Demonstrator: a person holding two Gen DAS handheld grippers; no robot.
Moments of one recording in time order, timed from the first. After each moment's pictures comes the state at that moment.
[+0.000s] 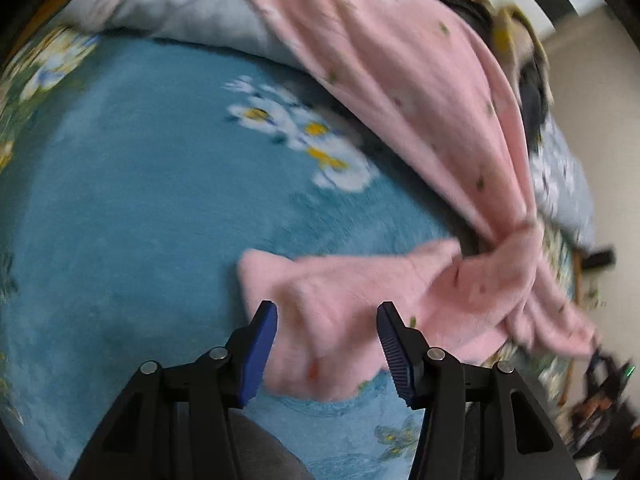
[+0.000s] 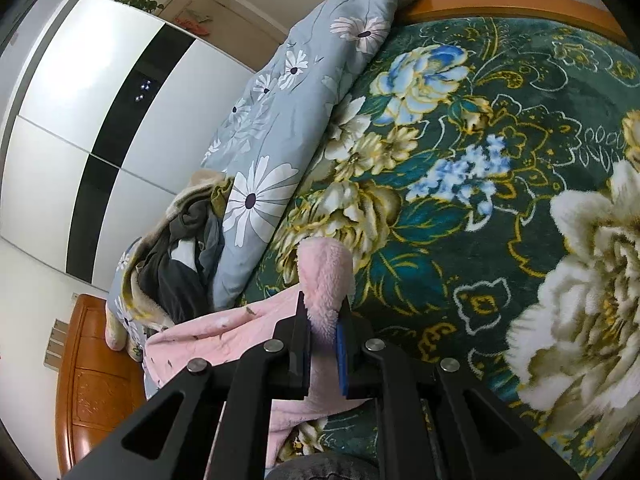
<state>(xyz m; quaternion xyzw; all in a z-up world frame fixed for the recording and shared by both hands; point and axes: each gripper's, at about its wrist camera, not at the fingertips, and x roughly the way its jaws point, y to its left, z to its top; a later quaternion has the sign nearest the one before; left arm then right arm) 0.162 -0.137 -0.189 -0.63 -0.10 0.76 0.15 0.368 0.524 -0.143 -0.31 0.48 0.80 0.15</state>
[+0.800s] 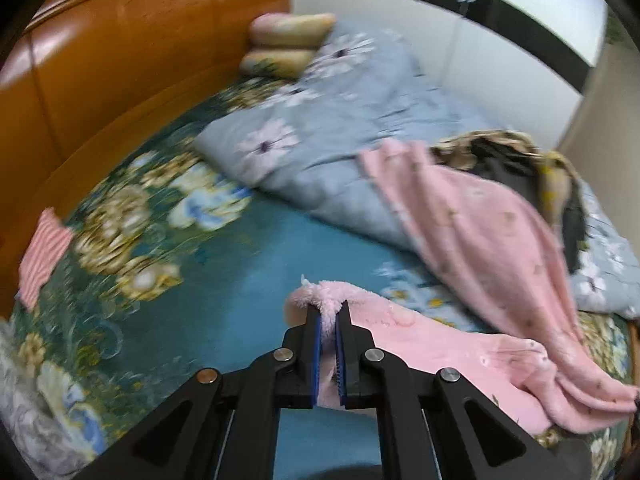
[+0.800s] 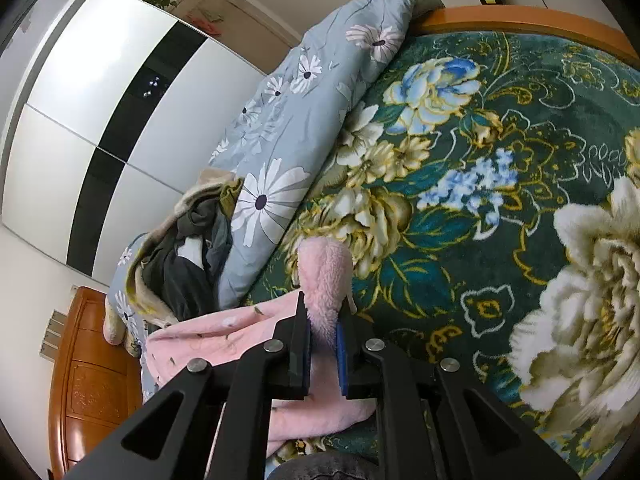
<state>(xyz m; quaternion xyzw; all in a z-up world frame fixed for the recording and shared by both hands) 0.150 -0.320 -0.062 -0.46 -0.09 0.88 -0.03 0.366 0.516 -0.131 -0.31 0.47 0.82 0.15</state>
